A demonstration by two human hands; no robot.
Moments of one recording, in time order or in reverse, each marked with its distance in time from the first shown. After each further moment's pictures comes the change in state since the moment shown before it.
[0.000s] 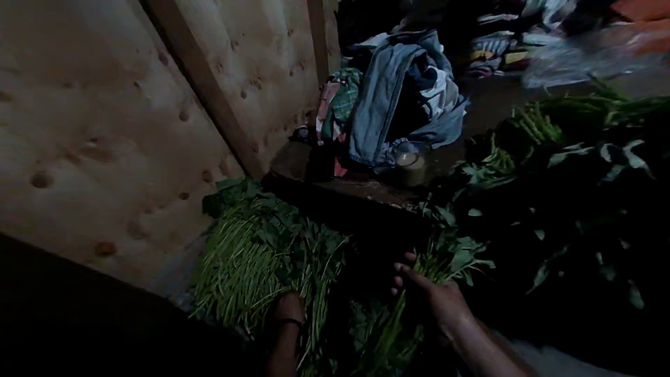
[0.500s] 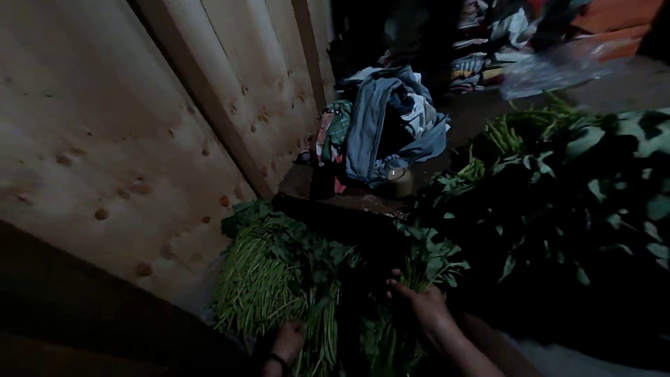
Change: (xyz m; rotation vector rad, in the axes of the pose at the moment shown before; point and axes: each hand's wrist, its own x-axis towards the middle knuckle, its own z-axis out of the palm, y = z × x) left_hand -0.083 -0.047 -0.057 -0.408 -0.147 0.133; right_hand -0.018 0.011 -0.001 -0.174 -0.015 -0.013
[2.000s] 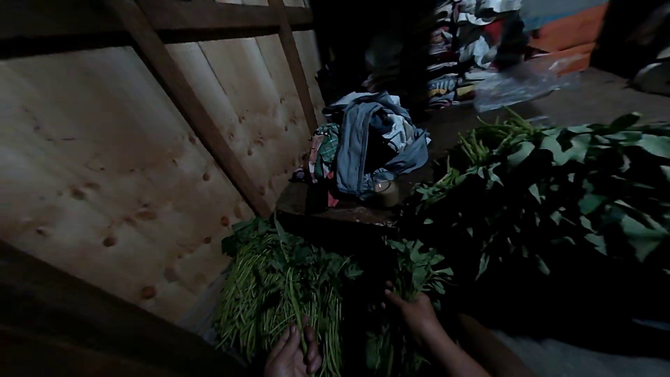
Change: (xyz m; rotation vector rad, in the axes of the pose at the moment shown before) left_hand -0.139 0.070 -0.007 -1.313 -0.107 0.351; right_hand -0.001 0.013 -0.012 -0.111 0.012 -0.013
